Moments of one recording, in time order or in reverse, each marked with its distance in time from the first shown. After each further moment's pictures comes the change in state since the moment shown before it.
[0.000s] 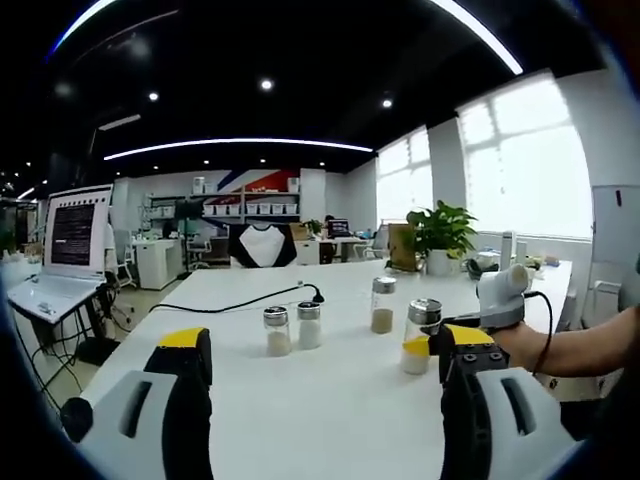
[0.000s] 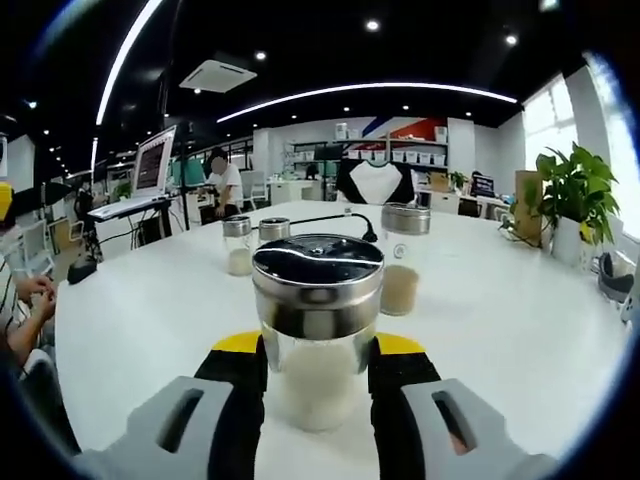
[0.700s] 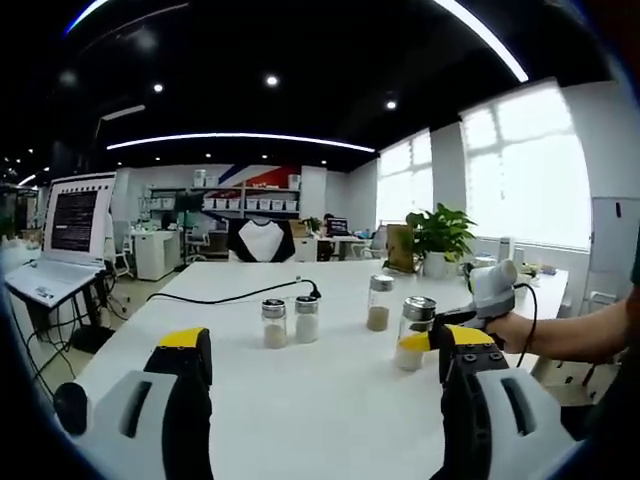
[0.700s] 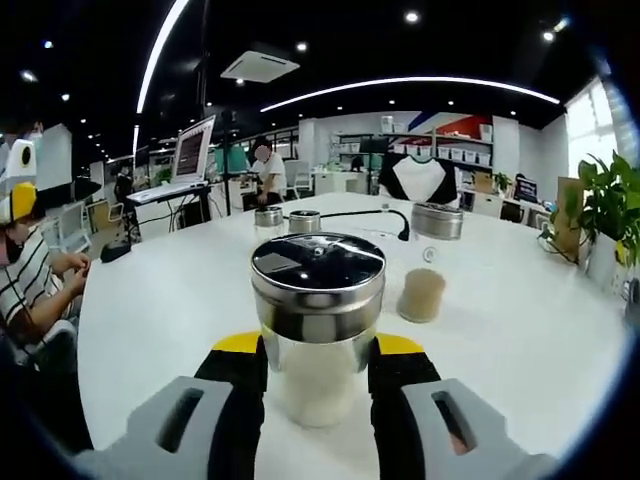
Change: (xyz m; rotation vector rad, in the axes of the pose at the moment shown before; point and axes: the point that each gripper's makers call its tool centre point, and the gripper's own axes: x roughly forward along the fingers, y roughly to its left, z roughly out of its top) left arm -0.008 0.004 -0.006 -0.057 0.006 -0.009; right arm 0.002 0.004 0.000 -0.076 0.041 0.202
